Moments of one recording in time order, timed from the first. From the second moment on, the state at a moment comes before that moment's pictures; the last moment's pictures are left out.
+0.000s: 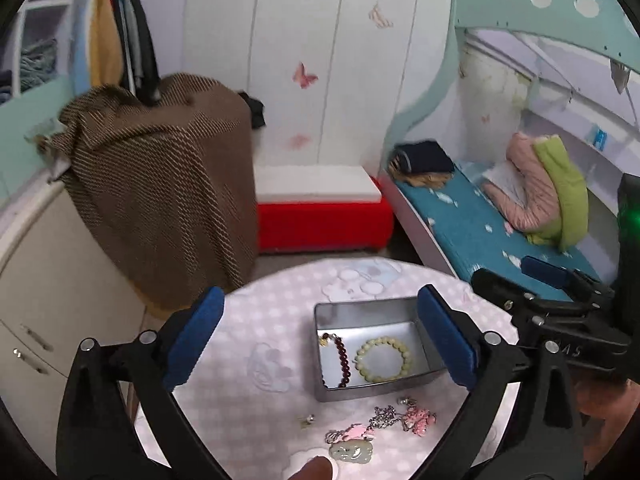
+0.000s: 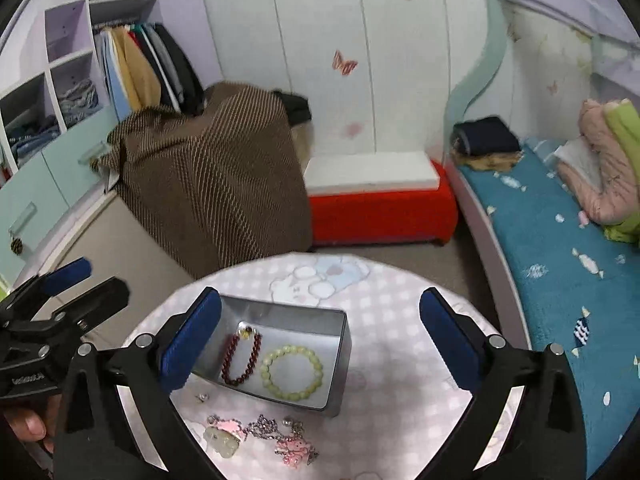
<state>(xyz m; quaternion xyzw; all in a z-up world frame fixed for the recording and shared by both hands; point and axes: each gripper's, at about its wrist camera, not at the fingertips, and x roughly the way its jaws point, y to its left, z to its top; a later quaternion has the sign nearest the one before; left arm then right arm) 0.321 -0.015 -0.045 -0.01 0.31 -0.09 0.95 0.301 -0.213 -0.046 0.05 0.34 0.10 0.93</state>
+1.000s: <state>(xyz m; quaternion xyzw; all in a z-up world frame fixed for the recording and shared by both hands) 0.195 0.017 -0.024 0.00 0.23 0.00 0.97 0.176 -0.204 -0.019 -0.01 0.27 0.05 0.96</state>
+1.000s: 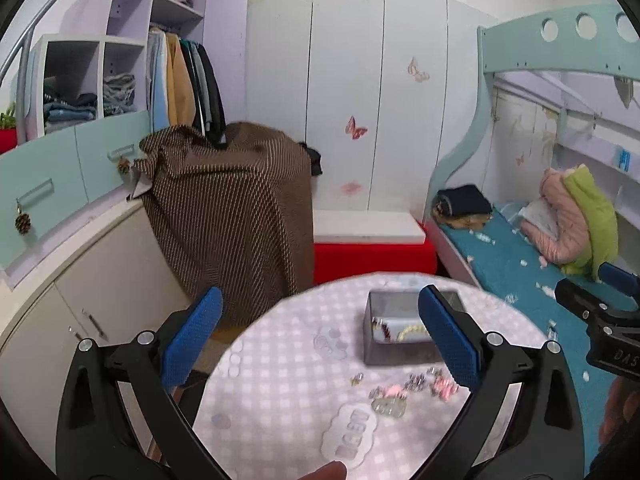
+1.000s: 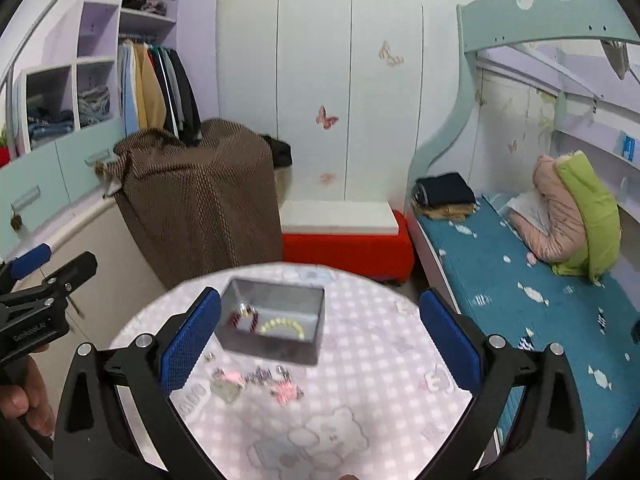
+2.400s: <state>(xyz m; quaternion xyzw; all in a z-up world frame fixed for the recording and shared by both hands) 0.231 -0.012 -0.183 0.01 0.41 -0.03 0.91 0.224 -0.179 -0.177 -0.03 0.47 0.12 0.87</state>
